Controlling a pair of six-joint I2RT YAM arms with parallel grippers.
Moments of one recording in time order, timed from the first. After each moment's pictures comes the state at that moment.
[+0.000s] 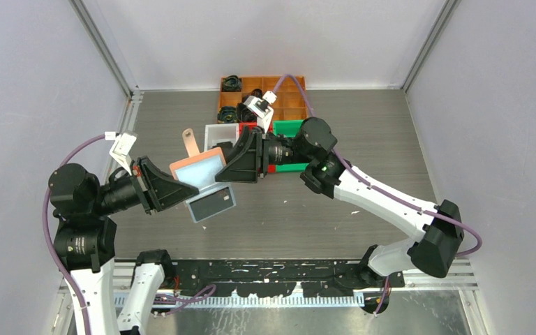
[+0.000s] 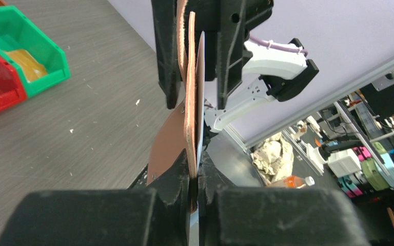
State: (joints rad) left arm 0.09 0.61 1.21 -0.62 1.23 -0.68; right arm 0.90 1.37 1.18 0.59 -0.80 1.01
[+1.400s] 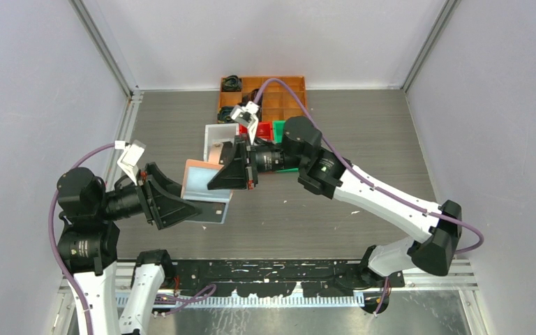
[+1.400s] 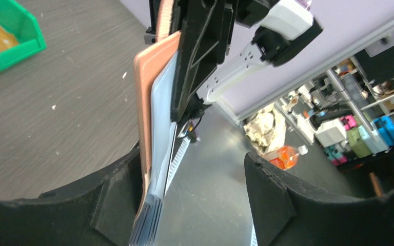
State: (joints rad) left arm 0.09 0.58 1.15 -0.75 1.33 -0.55; right arm 0.97 1.39 1.36 0.09 -0.77 0.67
